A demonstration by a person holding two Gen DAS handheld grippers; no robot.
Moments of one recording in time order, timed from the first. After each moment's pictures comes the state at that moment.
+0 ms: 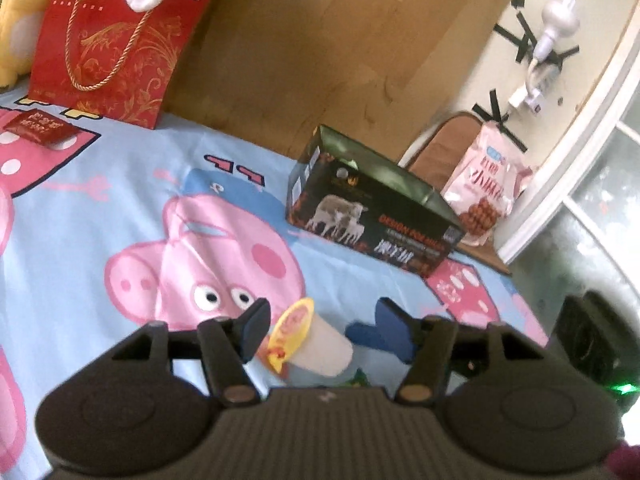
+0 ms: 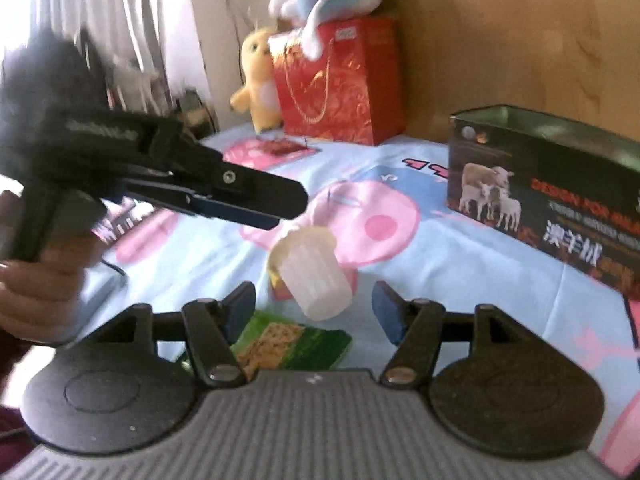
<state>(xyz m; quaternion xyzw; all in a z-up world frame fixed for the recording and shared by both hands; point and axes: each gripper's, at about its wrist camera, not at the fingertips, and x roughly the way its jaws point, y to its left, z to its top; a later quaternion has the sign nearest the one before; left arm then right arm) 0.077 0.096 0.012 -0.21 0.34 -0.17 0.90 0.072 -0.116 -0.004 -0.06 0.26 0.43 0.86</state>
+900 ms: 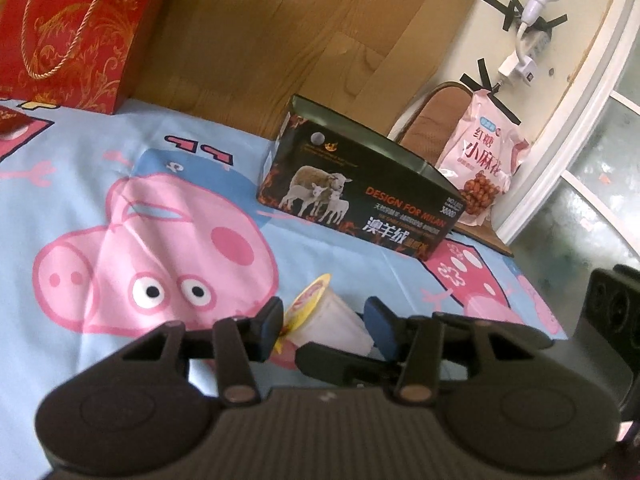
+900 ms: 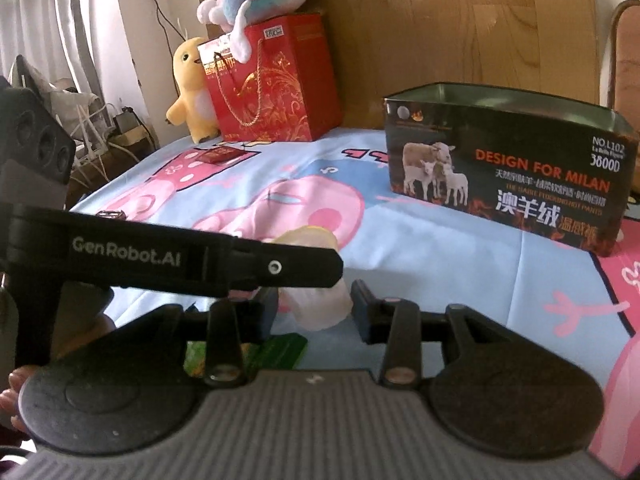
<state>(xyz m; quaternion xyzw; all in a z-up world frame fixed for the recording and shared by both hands) 0.098 0.064 -0.016 -0.18 0.33 -0.19 0.91 0.080 -0.128 -0.013 0.00 0.29 0.35 0.89</state>
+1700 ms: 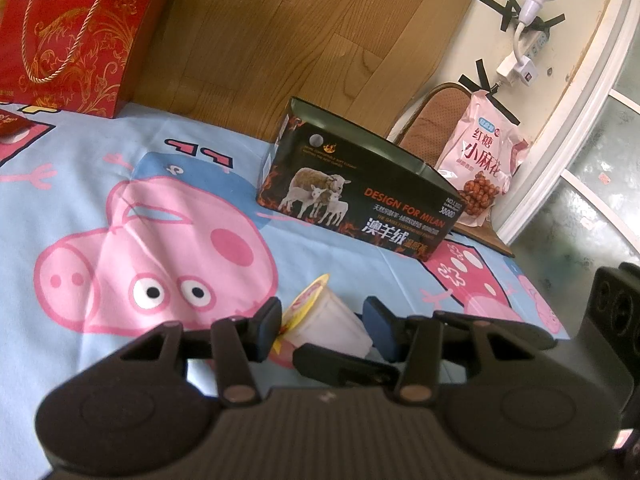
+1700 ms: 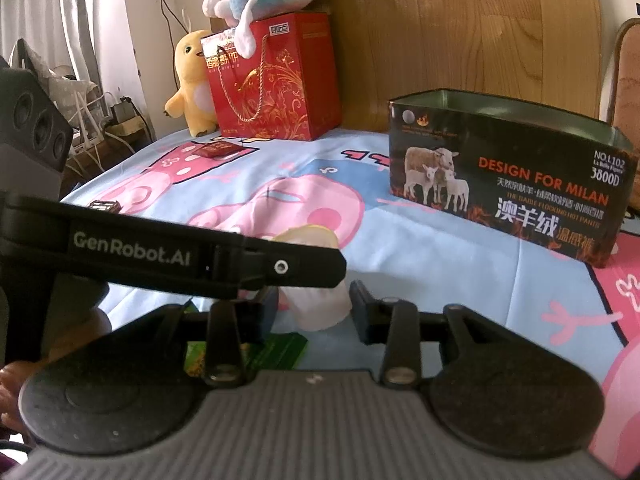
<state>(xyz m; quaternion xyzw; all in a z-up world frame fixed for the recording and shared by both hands) 0.097 0.063 -0.016 -0.18 0.33 -0.19 0.91 0.077 -0.123 -0.013 -0.02 0.28 0.35 0.90</state>
